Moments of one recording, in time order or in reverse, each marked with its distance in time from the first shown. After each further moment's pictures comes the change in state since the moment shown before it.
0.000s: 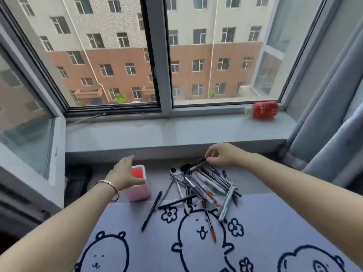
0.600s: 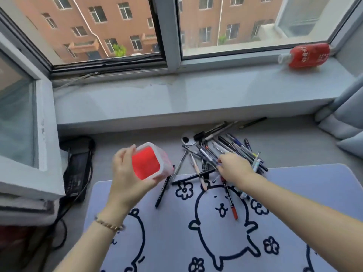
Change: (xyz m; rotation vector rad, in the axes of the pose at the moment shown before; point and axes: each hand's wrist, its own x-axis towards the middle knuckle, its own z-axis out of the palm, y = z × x) left_hand -0.062 0.010 0.030 -0.328 0.278 -0.017; right_hand 0.041 0.032 0.138 -0.210 -0.015 0.208
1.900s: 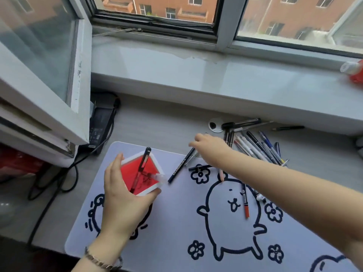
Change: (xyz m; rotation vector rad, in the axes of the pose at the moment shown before) left_hand -0.100 -0.034 -0.014 -0.273 0.228 -0.368; right_hand 0.035 -0.107 0.008 -0.453 -0.113 -0.600
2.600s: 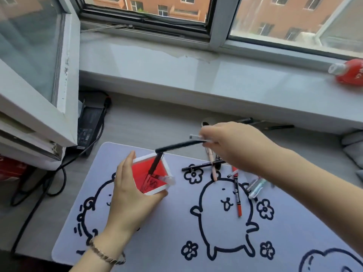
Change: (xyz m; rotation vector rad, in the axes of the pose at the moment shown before) left_hand 0.007 0.005 0.019 0.034 -0.143 0.023; right_hand -0.084 -0.006 -0.095 0.186 0.233 0.016
